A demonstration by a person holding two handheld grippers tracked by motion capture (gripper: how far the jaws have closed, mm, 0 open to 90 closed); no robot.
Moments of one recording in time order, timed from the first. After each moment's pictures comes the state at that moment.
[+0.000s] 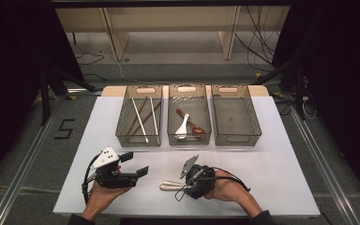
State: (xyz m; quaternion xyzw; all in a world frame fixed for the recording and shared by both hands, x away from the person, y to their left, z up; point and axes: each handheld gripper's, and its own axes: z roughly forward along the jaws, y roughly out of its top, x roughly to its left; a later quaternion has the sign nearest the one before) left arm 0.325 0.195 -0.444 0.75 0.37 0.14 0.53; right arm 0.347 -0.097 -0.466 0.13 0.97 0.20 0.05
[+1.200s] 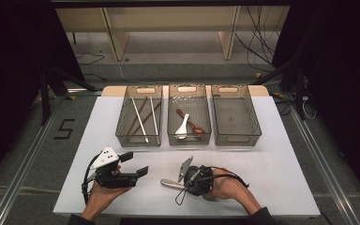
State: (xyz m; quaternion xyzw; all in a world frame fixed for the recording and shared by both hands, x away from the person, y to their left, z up) left arm 0.324 0.195 -0.444 0.75 0.37 0.14 0.53; right arm 0.345 -0.091 -0.460 0.08 0.98 0.16 0.04
